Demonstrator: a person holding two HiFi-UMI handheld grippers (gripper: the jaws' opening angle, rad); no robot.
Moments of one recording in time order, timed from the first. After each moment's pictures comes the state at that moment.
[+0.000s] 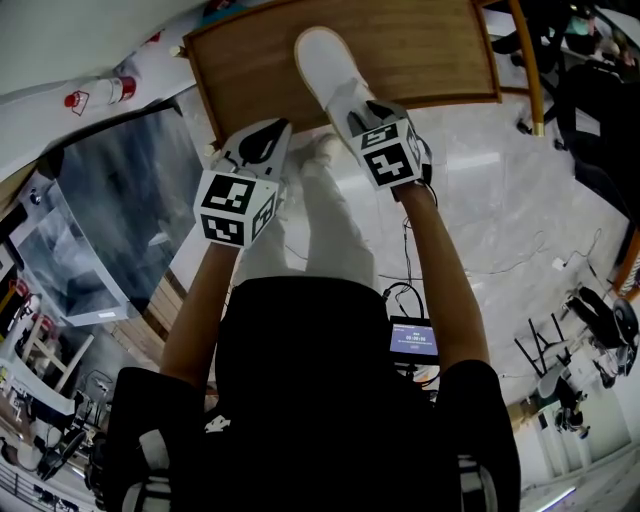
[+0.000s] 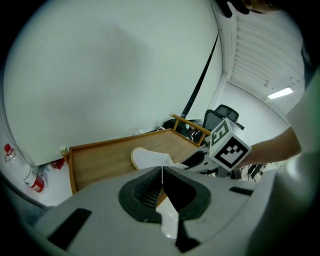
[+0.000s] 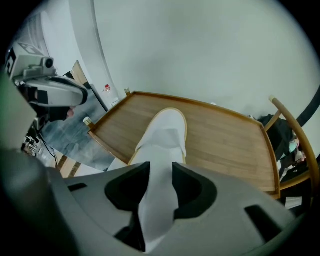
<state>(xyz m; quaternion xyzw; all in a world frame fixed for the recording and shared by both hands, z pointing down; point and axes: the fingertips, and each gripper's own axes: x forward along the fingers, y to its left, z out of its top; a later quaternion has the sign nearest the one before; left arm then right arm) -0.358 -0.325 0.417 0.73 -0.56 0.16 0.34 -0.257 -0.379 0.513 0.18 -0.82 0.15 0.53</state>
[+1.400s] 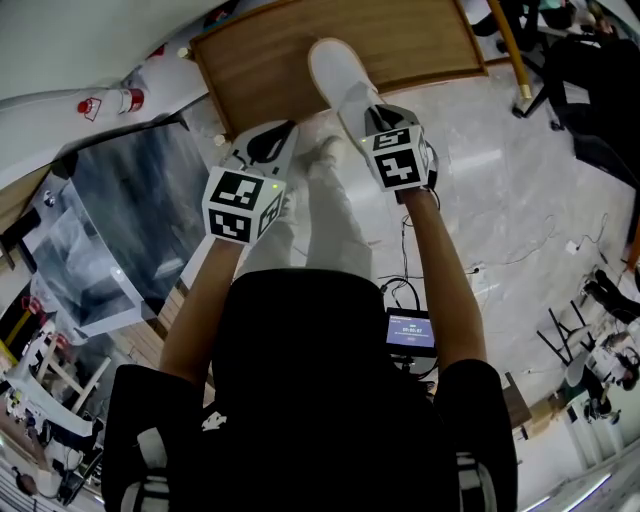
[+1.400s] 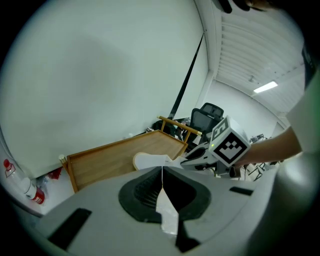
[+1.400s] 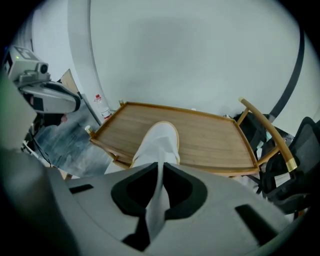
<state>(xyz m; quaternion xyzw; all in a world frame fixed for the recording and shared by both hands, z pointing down) -0.340 -0.282 0.379 0.78 -0.52 0.18 0.31 -0.225 -0.347 0.465 0.29 -0.81 0.16 0.49</state>
